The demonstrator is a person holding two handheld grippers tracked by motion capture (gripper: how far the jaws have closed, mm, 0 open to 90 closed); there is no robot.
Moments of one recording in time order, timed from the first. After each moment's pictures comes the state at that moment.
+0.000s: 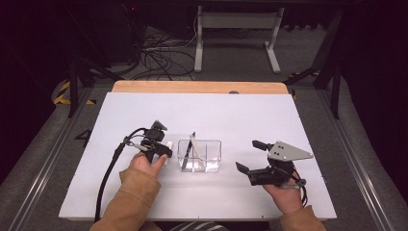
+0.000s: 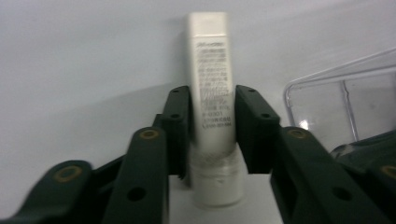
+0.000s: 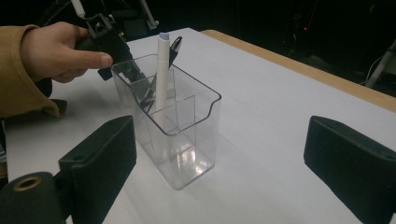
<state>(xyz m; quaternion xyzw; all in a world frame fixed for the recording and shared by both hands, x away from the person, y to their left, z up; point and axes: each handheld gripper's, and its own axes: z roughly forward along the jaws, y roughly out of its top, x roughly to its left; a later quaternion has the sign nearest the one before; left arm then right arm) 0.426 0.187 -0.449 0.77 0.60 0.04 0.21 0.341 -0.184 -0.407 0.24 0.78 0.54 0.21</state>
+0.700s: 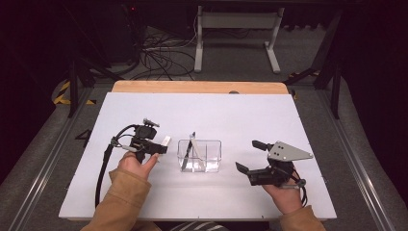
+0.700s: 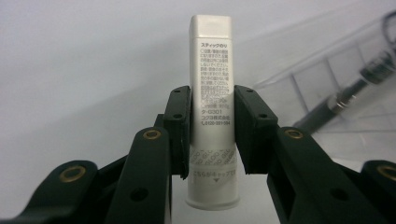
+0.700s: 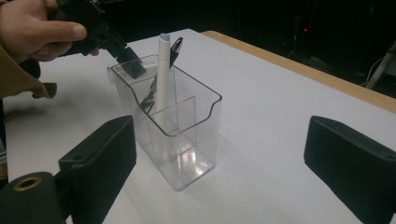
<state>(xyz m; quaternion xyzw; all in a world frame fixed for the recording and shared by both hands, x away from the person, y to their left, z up) 0.397 0.202 -0.411 0.79 0.55 0.07 0.27 0.341 -0.183 -0.408 0.24 0.78 0.54 0.21</state>
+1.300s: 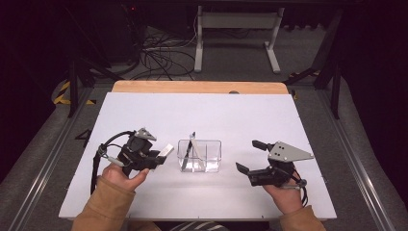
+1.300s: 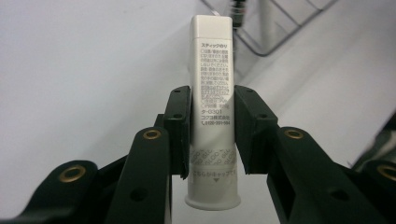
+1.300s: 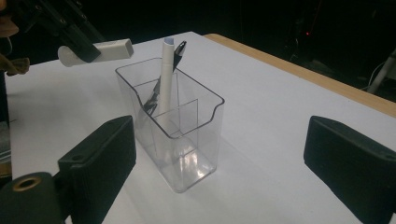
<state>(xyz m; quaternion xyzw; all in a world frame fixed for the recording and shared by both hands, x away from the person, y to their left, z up) 0.339 0.206 -0.373 0.86 0.39 0.09 0.31 0.339 -0.184 -0.406 0.23 0.78 0.55 0.21</state>
